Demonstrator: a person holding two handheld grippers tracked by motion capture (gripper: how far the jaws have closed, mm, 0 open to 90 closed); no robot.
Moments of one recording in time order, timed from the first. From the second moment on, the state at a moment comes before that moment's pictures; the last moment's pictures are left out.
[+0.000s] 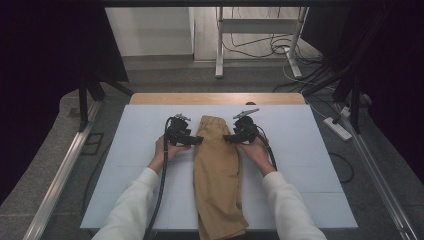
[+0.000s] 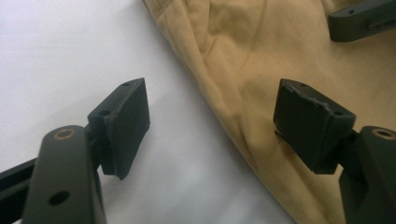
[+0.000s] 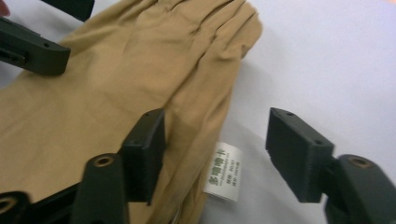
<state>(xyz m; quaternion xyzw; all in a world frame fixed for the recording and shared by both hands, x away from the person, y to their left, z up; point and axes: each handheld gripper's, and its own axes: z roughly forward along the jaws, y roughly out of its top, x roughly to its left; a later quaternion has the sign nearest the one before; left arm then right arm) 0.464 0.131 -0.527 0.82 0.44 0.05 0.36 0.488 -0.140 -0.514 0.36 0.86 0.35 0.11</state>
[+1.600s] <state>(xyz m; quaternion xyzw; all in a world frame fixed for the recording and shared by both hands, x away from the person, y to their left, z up) 0.449 0.124 -0.505 0.82 0.39 0.06 0.41 0.479 -0.142 -0.488 0.31 0.86 0.39 0.11</state>
